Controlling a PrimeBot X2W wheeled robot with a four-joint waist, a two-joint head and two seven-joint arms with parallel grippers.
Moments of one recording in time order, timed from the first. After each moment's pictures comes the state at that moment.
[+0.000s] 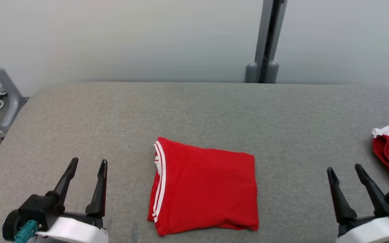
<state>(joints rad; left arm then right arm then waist) 0.08 0.21 -0.11 -0.08 -0.32 0.01 -0.07 0.12 -0.10 -0.03 -0.11 0.21 0.13 0.00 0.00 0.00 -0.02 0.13</state>
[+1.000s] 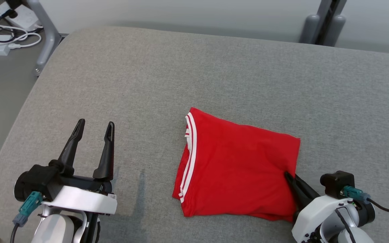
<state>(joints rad) -0.15 0.17 -0.15 0.08 -0.34 -0.04 -0.24 -0.15 -0.10 0.22 0.35 0.30 0.13 0.04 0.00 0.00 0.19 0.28</state>
